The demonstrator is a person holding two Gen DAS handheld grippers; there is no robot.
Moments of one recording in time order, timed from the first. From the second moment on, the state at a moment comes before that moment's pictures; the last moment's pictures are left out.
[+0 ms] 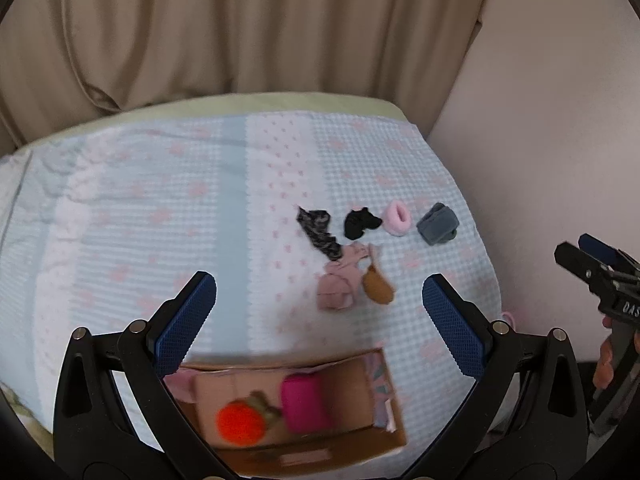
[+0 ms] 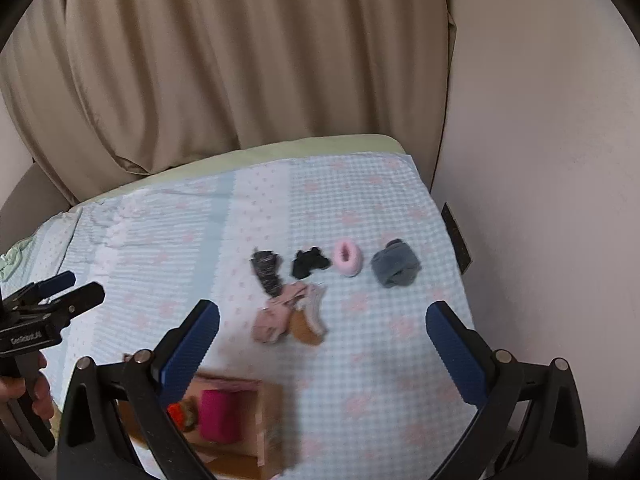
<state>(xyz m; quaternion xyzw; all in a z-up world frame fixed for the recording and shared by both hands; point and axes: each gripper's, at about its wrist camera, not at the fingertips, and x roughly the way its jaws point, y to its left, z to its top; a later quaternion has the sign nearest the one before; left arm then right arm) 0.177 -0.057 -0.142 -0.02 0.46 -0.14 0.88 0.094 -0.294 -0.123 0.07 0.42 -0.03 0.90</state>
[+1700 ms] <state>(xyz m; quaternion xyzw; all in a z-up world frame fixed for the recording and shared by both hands) 0.330 -0.198 -0.473 0.09 0.68 -0.18 0.70 0.308 -0.426 -0.409 0.07 0.57 -0.02 0.82</state>
